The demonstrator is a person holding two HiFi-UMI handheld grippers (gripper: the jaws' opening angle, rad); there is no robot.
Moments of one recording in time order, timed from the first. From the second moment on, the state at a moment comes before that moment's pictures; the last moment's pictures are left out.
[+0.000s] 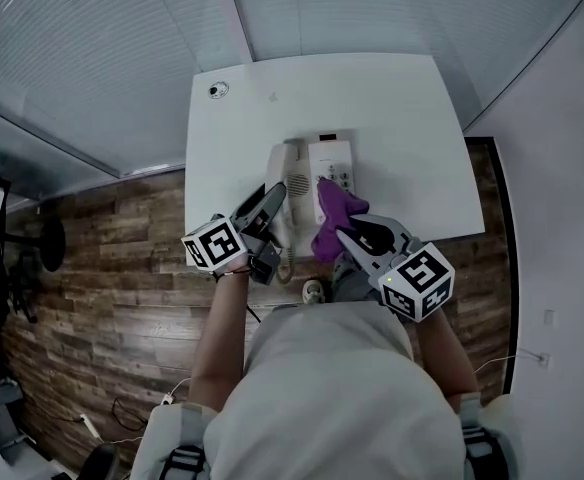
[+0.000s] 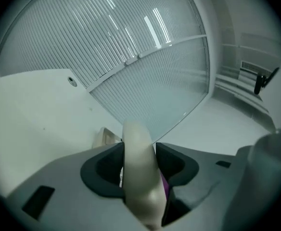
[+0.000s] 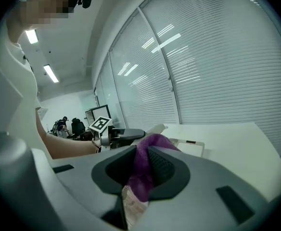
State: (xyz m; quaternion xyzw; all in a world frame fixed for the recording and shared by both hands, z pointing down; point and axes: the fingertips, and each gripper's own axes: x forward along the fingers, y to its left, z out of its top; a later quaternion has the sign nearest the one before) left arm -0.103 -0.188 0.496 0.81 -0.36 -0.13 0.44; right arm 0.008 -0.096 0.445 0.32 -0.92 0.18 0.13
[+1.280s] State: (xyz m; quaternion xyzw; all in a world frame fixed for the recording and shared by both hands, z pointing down) left arm -0.065 -0.232 0.563 0.74 -0.57 0.09 0.34; right arm 0.049 -0.139 0.448 0.38 -0.90 0.20 0.11
